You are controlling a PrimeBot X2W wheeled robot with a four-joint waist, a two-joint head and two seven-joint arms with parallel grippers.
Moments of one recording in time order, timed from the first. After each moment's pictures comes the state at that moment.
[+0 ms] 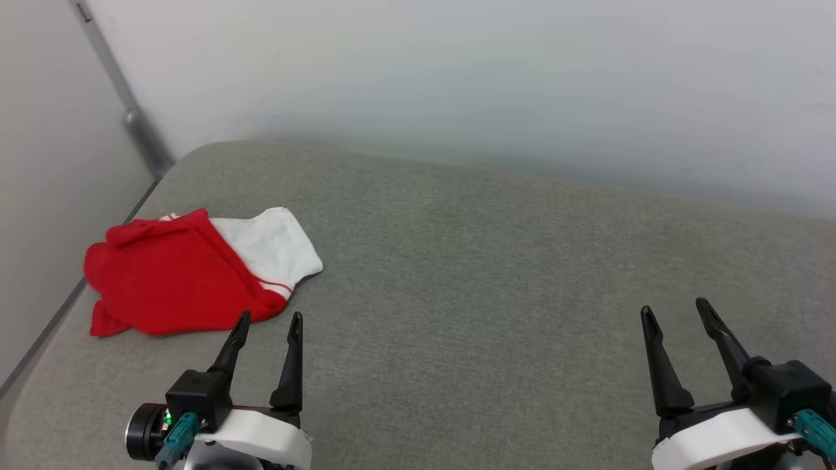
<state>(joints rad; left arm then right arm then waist) -0.03 0.05 -0.04 0.16 -0.13 -0.11 -0.26 0.09 -0.05 0.00 -0.16 0.08 0.13 -0.03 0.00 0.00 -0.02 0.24</state>
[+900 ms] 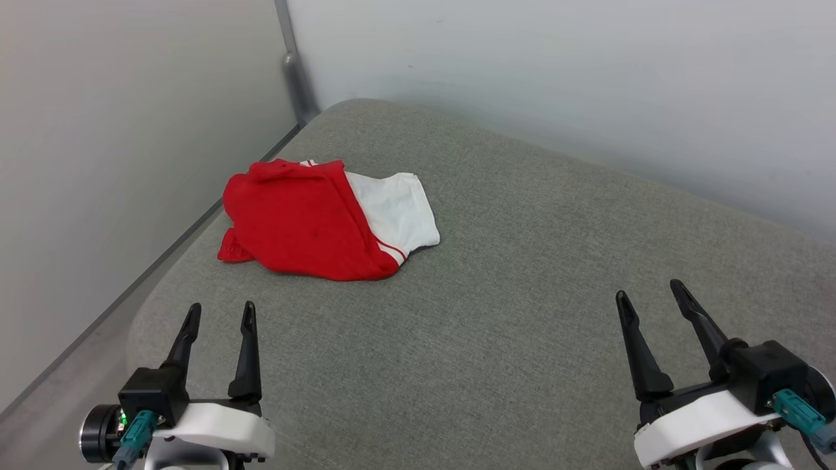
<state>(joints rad) -0.03 0.06 0.07 0.13 -0.11 -0.10 -0.26 0.03 -0.07 0.06 -0.13 0.10 0.13 -0.04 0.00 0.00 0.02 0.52</state>
